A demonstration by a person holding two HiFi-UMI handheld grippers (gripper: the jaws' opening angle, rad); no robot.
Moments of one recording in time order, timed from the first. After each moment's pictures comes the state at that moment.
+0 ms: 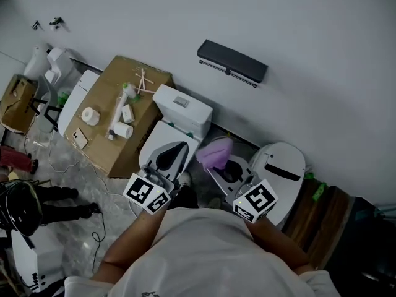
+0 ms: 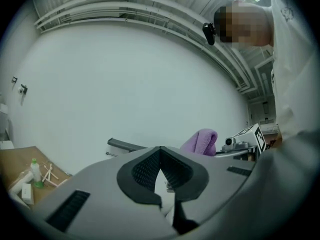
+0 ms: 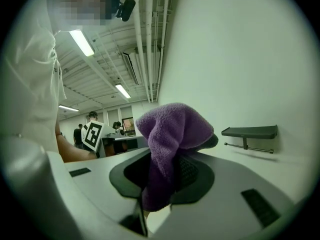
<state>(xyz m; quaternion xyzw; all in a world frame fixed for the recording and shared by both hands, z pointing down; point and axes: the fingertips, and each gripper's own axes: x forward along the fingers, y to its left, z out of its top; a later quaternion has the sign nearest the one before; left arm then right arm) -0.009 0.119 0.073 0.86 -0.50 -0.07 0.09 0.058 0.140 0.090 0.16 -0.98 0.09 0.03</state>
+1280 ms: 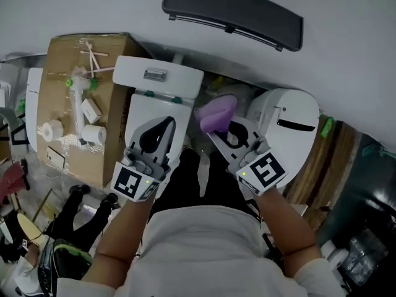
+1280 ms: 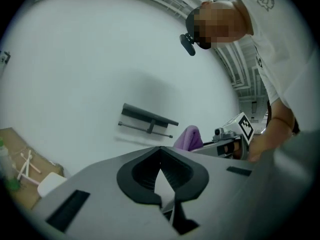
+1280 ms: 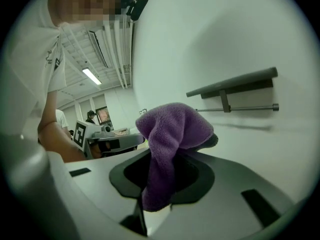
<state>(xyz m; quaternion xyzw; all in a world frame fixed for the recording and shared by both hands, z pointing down) -0.072 -0.045 0.232 0.90 -0.42 -0.03 0.12 0.006 -0.041 0.248 0.28 -0.94 0.17 0.11</state>
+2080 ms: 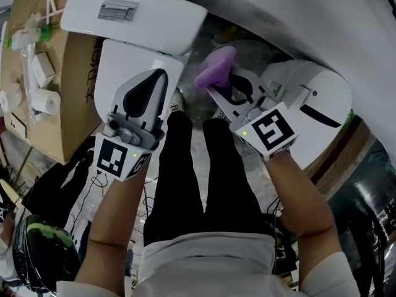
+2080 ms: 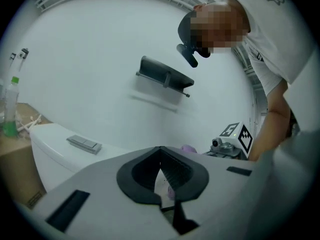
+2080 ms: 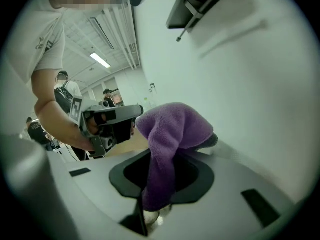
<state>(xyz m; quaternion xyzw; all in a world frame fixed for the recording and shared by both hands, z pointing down) -0.044 -0.065 0.427 0.86 -0.49 -0.01 0.13 0.029 -0.059 0.493 0.17 -0.94 0.20 0.21</state>
